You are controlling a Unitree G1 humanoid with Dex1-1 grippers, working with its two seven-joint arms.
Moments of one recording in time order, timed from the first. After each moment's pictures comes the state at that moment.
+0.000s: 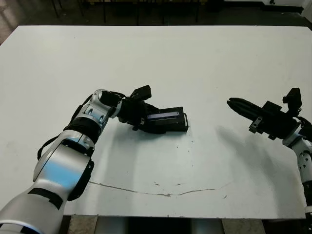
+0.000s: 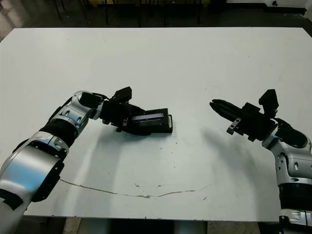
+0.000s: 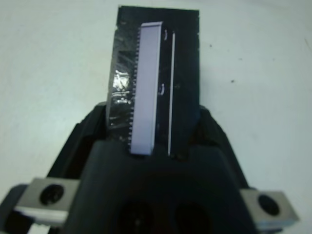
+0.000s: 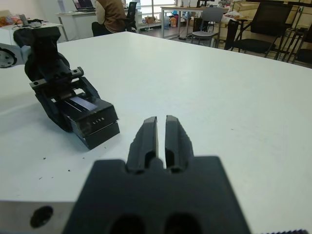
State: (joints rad) left arm -0.95 0.20 -0.33 1.11 0.04 -0.11 -1.26; right arm -0.31 -0.60 -0.17 0.29 0.42 0.11 1.01
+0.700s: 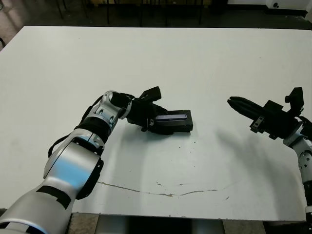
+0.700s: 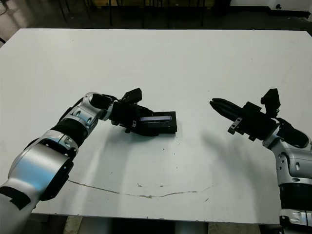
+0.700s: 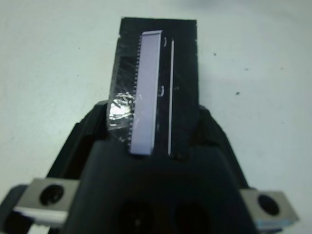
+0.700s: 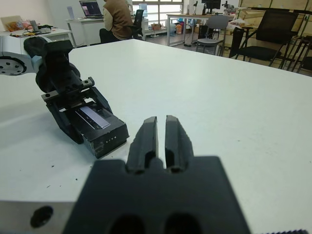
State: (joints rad) left arm -0.99 0.16 -0.37 1.16 0.10 -0.13 -1.22; right arm -0.30 -0.60 -0.17 0.27 0.44 0.12 1.01
